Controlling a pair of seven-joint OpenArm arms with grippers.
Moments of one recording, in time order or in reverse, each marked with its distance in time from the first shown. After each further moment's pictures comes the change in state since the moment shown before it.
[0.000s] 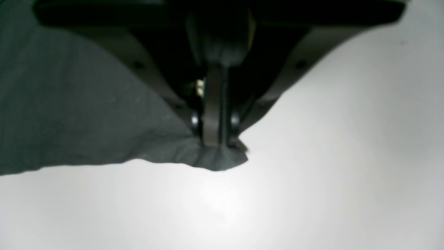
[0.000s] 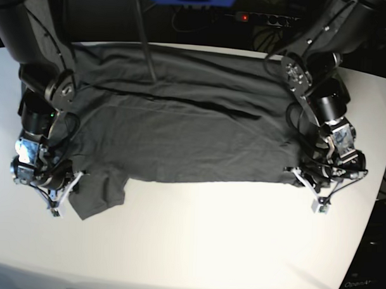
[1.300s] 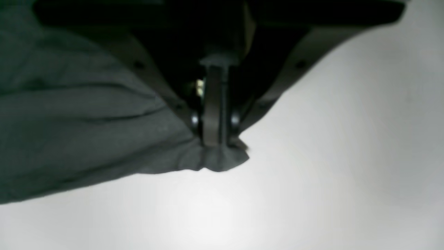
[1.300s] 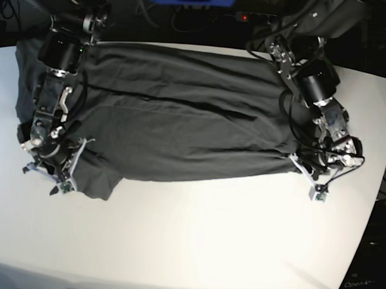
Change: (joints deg) left arm 6.3 5.1 0.0 15.3 0.2 0.0 9.0; right arm -24.5 -7.6 -8.0 45.8 -0.6 0.9 -7.9
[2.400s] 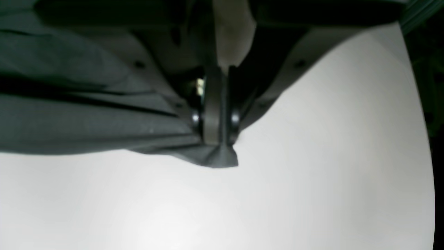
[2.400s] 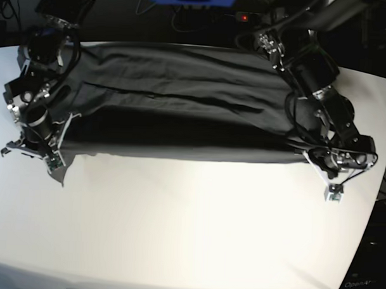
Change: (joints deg) left arm 2.0 2.8 1.0 18.8 1.3 0.0 15.0; right arm -15.4 0.5 0.2 26.9 0.2 0.4 -0.2
